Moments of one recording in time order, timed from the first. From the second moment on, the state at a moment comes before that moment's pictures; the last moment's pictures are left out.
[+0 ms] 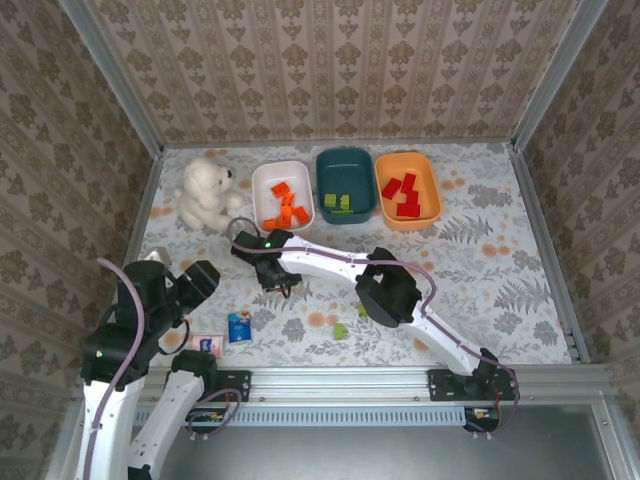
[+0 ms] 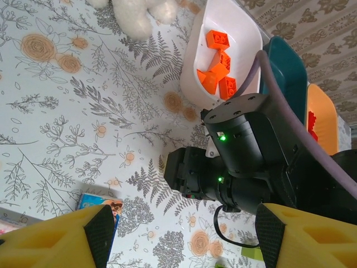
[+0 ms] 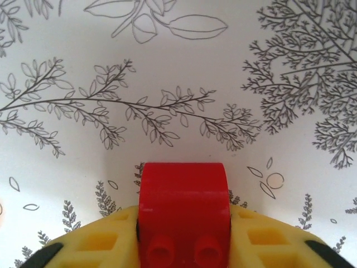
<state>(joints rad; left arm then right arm) -0.25 0.48 0.97 -1.17 0.05 -0.81 1.03 2.49 2.20 -1.10 0.18 0.78</state>
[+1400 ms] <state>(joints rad) -0.63 1.37 1.14 -0.40 0.24 -0.77 0.16 2.28 2.09 -0.92 -0.01 0.47</state>
